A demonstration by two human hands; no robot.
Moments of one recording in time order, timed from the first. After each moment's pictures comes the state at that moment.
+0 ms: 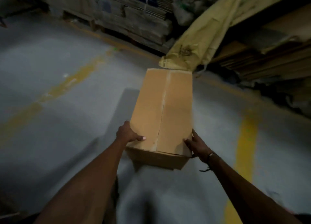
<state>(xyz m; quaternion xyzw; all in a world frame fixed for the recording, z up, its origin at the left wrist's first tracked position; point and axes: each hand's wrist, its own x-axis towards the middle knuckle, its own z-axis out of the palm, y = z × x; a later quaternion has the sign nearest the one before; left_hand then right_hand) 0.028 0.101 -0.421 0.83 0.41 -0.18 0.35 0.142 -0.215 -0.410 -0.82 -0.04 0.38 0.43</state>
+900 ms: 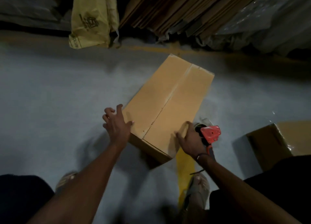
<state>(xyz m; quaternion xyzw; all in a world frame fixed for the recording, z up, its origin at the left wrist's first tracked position) 0.054 -0.205 -0.432 0.95 0.20 0.05 0.23 0.027 -0.495 -0.460 -0.95 0.10 0.09 0.28</state>
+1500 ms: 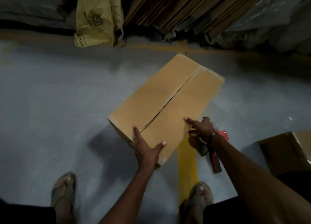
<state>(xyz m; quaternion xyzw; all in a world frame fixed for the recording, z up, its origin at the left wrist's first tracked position) 0.002 -0.326 -0.450 0.80 0.34 -0.07 0.49 0.129 -0.541 -0.468 -0.75 0.31 0.21 0.54</state>
